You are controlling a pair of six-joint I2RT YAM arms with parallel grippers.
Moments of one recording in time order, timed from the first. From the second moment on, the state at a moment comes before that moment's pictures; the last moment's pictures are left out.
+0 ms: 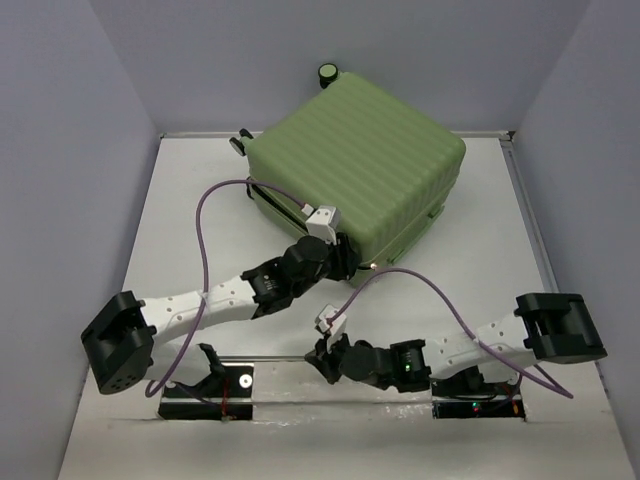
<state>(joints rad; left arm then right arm) -1.02 1.27 0.75 0.15 -0.28 -0.63 1.64 1.37 0.57 0.33 0.49 0.56</state>
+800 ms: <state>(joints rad) -0.05 1.55 1.27 0.05 0.13 -0.79 1.62 0.65 0.39 -0.03 0.79 0.69</state>
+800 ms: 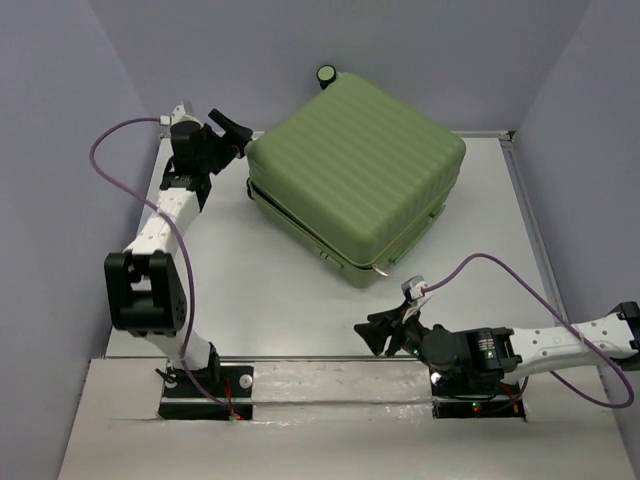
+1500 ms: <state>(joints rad) 0.01 2.04 1.51 0.39 0.40 -1.30 1.51 0.58 0.40 -0.33 0.81 0.80</state>
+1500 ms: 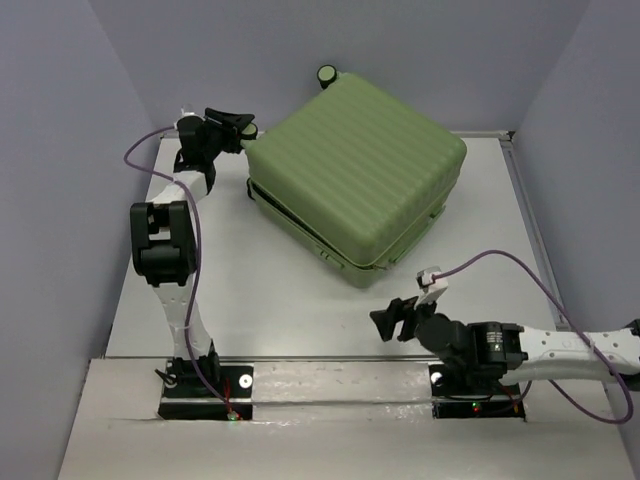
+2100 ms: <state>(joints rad) 0.10 1.35 0.84 0.49 0.17 -1.15 0.31 1.02 0.51 -0.06 0.22 0.53</state>
